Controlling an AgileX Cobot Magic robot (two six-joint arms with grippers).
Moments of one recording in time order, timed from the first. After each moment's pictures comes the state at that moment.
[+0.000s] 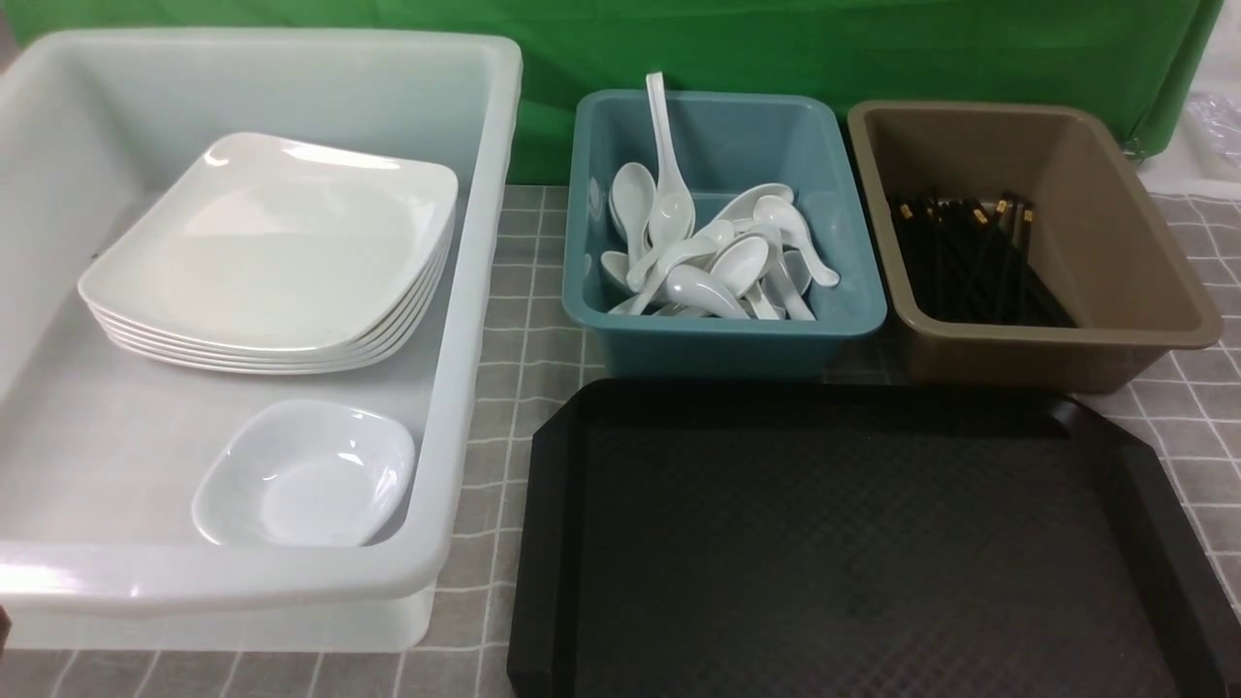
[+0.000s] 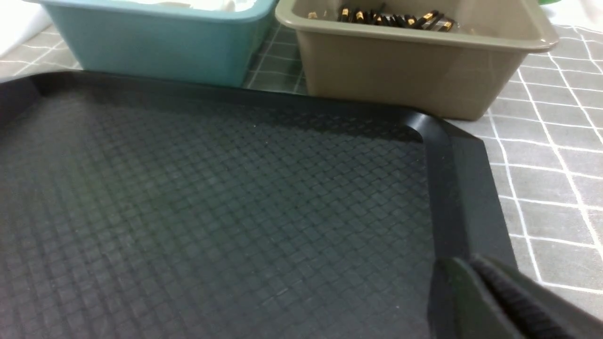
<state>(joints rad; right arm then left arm) 0.07 0.00 0.01 0.16 0.25 -0.18 0.06 0.00 0.01 -0.06 0.22 0.00</state>
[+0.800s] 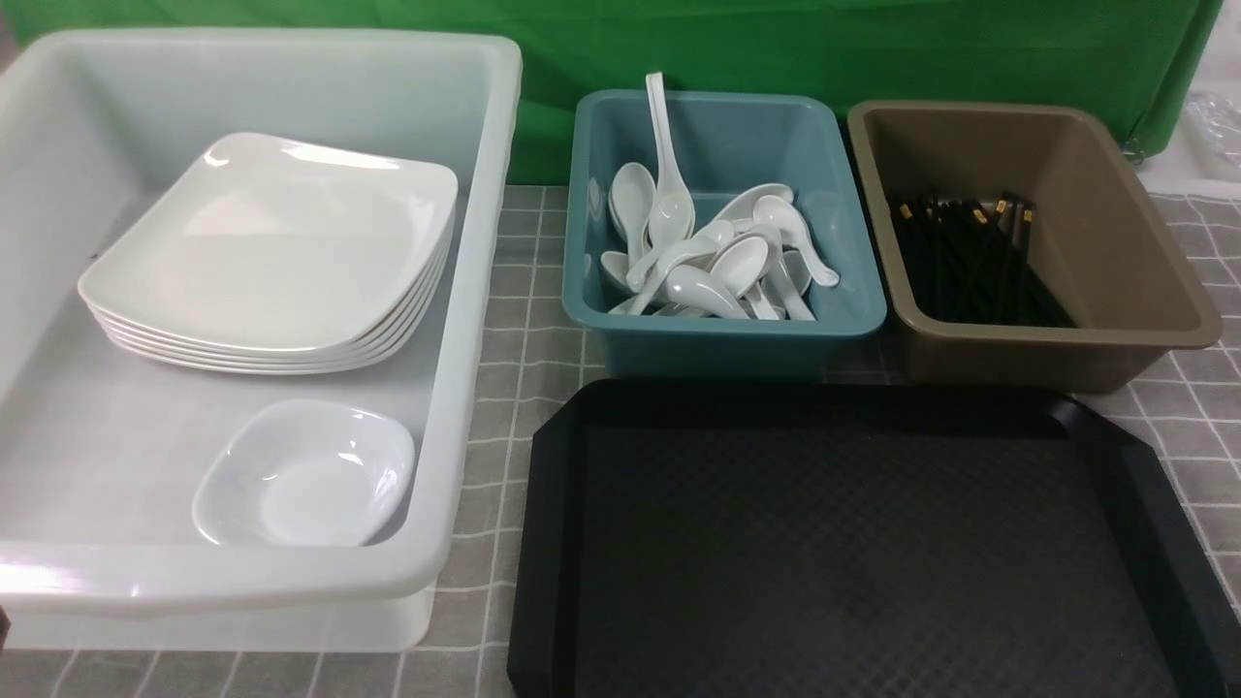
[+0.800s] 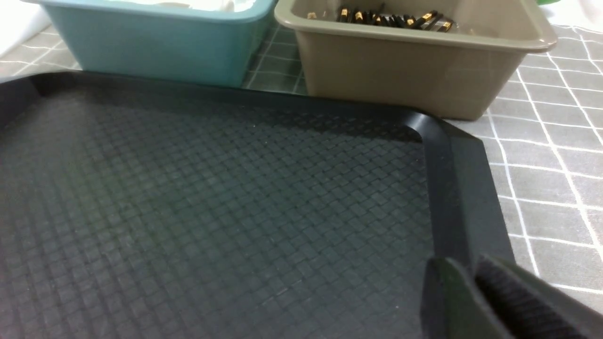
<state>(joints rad) 0.07 0.00 0.01 0.16 0.25 -0.18 0.06 0.00 0.01 -0.05 0.22 0.00</state>
